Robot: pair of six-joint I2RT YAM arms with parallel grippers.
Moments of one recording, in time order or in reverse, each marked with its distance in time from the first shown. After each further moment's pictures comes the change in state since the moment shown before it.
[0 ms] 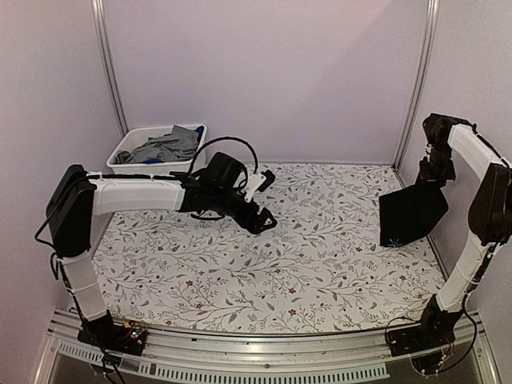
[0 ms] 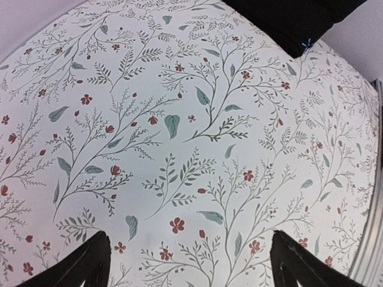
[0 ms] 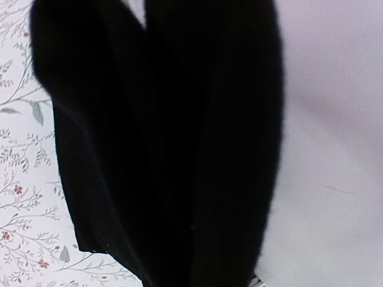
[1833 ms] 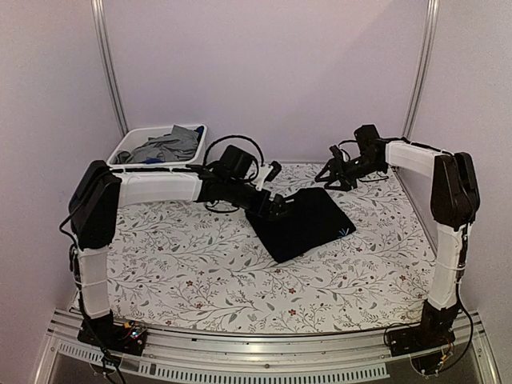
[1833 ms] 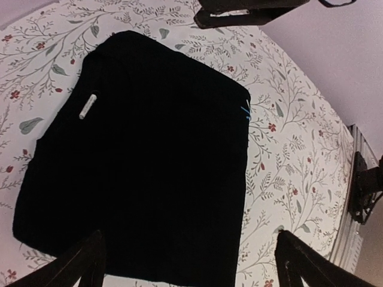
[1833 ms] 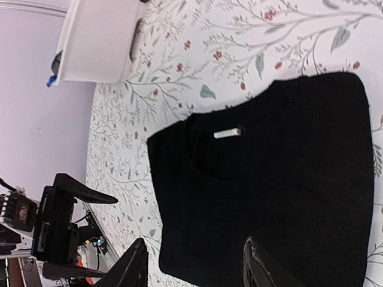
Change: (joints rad) left arm 0.045 0.106 0.146 0.006 0.117 -0.207; right arm 0.362 0.280 0.006 0.604 -1.107 0.237
